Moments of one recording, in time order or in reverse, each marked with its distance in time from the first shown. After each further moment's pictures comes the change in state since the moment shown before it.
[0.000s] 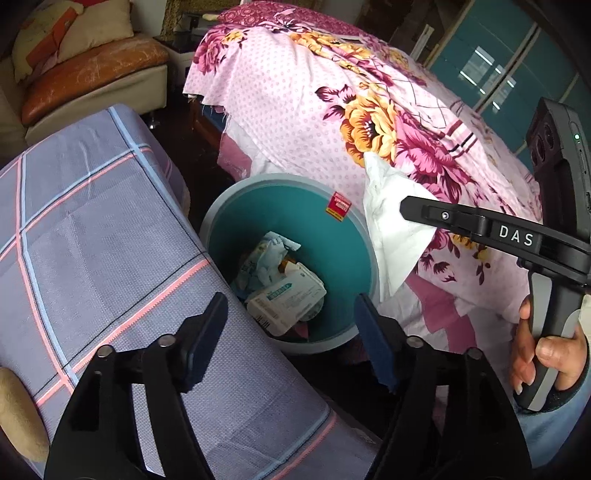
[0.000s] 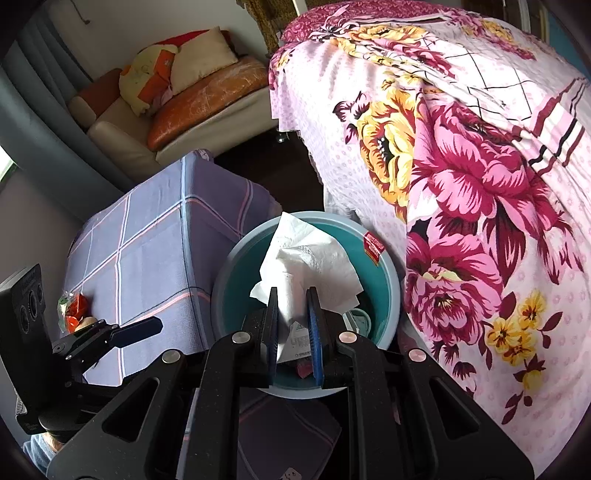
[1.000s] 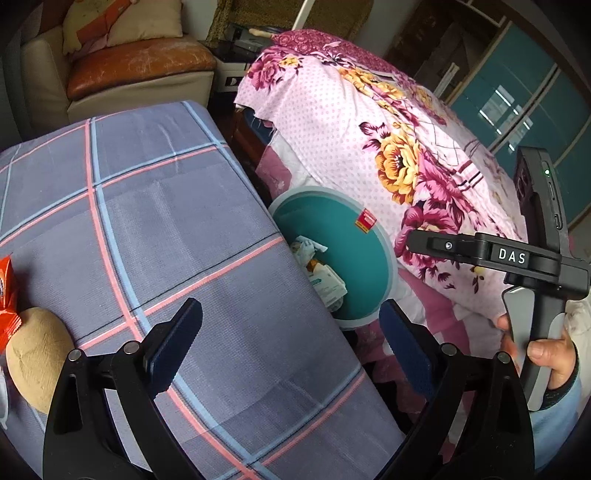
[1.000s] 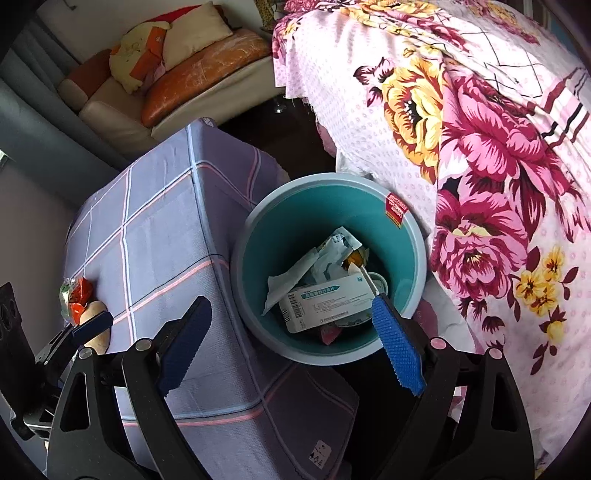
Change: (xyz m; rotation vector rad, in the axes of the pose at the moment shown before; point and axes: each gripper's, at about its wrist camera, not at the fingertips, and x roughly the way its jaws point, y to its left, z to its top) left arm -0.069 0.050 -0.038 -0.129 -0.088 0.028; right arm 0.003 0.042 -0.017 0.020 0.111 -0.020
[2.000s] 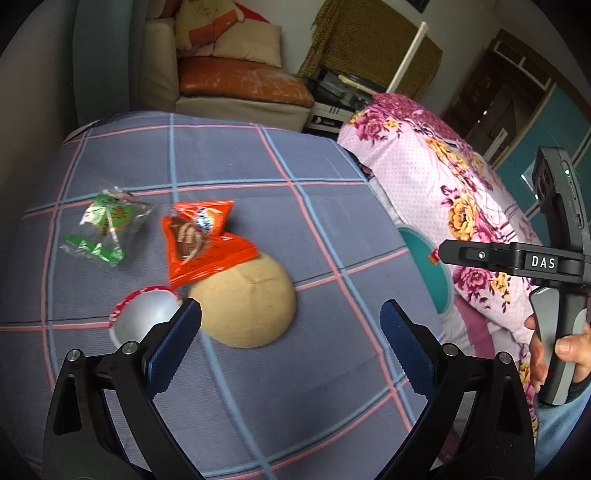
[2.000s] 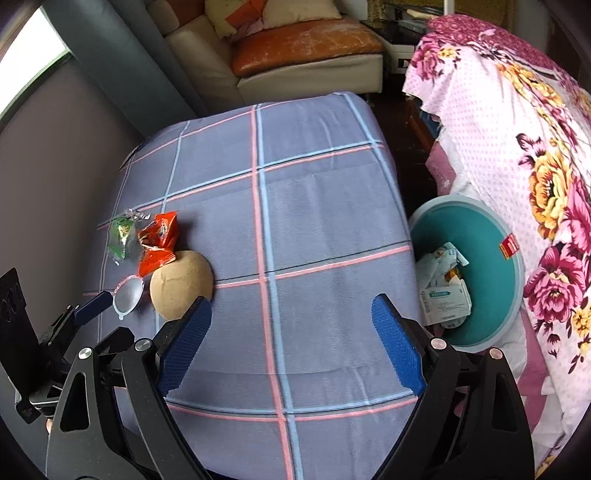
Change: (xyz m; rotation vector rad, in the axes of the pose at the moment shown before) left arm -0.136 0.157 -0.077 -0.206 -0.164 0.151; right arm 0.011 0.218 -0.037 -0.310 0.076 0.045
